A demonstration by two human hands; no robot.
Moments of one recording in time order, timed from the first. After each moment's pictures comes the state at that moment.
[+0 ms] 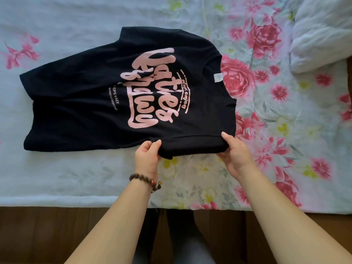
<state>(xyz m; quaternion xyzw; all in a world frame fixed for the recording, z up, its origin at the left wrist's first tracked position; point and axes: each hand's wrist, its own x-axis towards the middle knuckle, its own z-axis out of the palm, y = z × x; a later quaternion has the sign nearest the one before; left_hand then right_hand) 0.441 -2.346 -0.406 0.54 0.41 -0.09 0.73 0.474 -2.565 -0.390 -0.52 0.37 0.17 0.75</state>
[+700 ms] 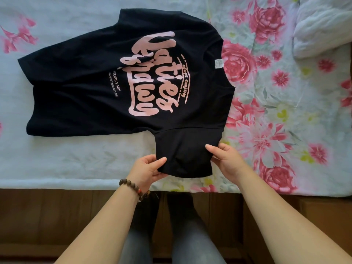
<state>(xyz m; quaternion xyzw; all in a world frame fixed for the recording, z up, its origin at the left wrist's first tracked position) 0.378 -2.326 -0.394 0.50 0.42 -0.32 0.69 0.418 -2.560 -0.392 -0.54 0.32 0.31 0.72</state>
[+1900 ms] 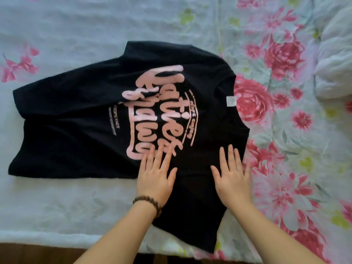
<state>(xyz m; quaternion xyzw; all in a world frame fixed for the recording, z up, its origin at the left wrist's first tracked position) 0.466 -2.342 -0.466 0.98 0.03 -0.15 0.08 0.484 -2.561 -0.467 -0.98 0.01 0.19 0.03</state>
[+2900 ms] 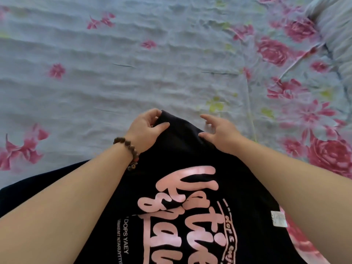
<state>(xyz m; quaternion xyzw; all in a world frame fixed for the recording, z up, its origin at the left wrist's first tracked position) 0.846 -2.193 -0.422 0.78 0.11 -0.08 0.61 0.901 -2.422 -0.438 -0.94 -0.10 0.21 0.27</state>
